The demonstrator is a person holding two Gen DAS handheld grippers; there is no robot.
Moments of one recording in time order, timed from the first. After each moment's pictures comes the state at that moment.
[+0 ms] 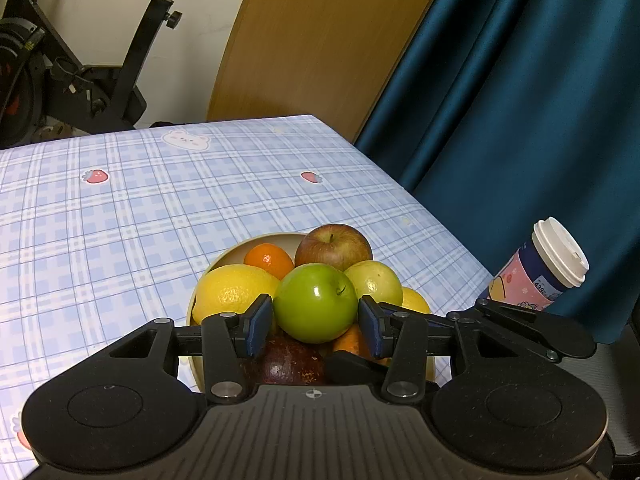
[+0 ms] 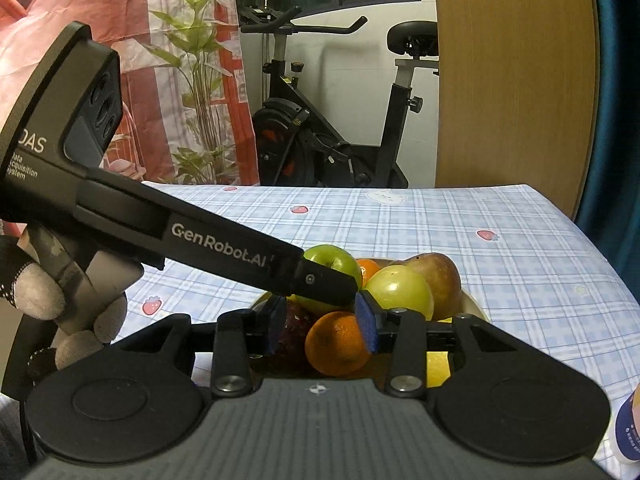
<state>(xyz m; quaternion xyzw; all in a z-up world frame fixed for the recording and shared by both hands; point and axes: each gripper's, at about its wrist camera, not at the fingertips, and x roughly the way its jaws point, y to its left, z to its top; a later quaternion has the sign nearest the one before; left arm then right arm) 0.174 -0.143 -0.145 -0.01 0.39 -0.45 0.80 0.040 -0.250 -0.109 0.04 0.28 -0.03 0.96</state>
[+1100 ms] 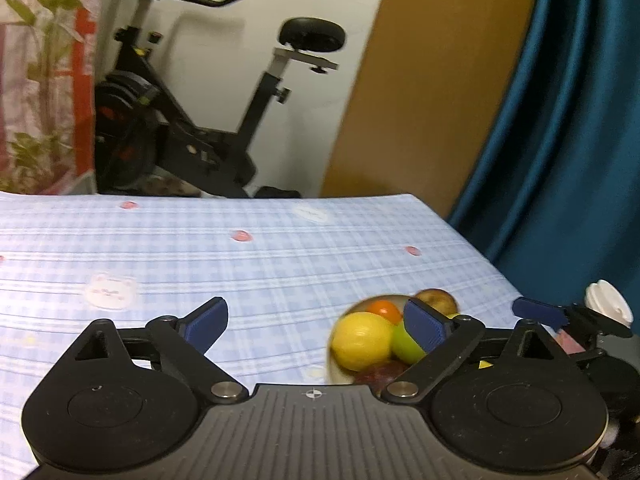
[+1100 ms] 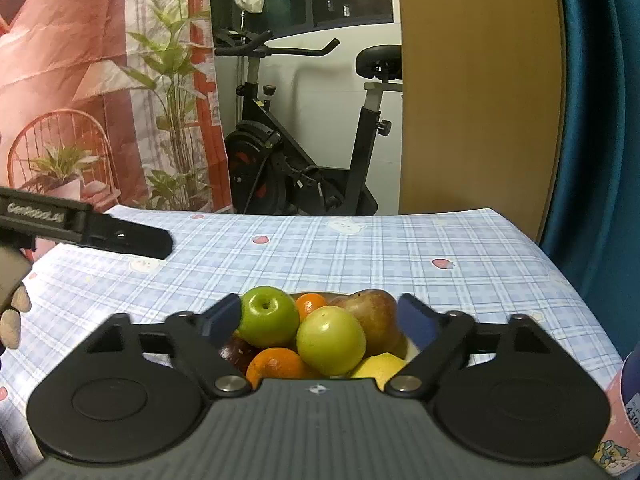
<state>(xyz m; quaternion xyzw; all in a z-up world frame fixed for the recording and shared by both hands) 0.155 -0.068 -0.096 -0.02 0.31 -0.30 0.90 0.036 -0.277 -0.087 0.04 0.25 -0.06 0.96</state>
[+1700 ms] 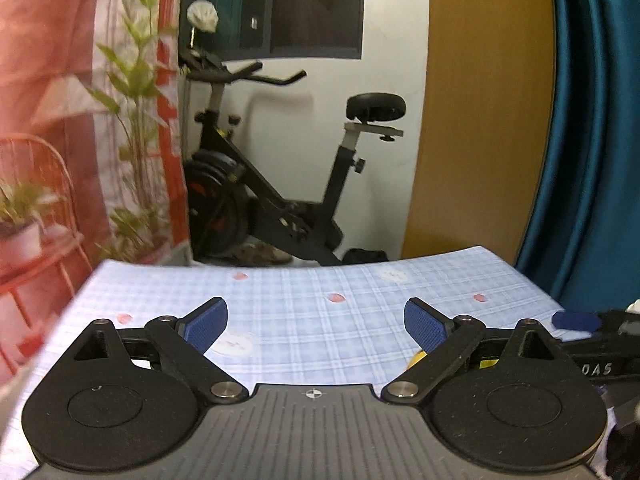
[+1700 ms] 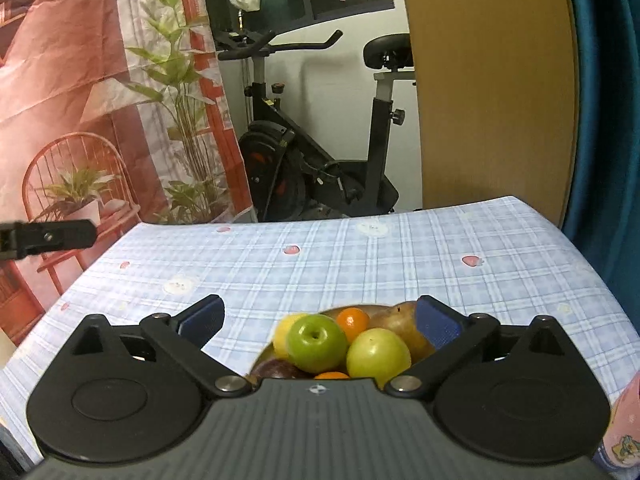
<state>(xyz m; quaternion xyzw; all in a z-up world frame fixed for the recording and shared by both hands) 0.091 -0.034 -0.022 0.04 0.22 -0.17 0.96 0.050 -0.265 -0.050 0.10 0.27 -0.05 0.96</state>
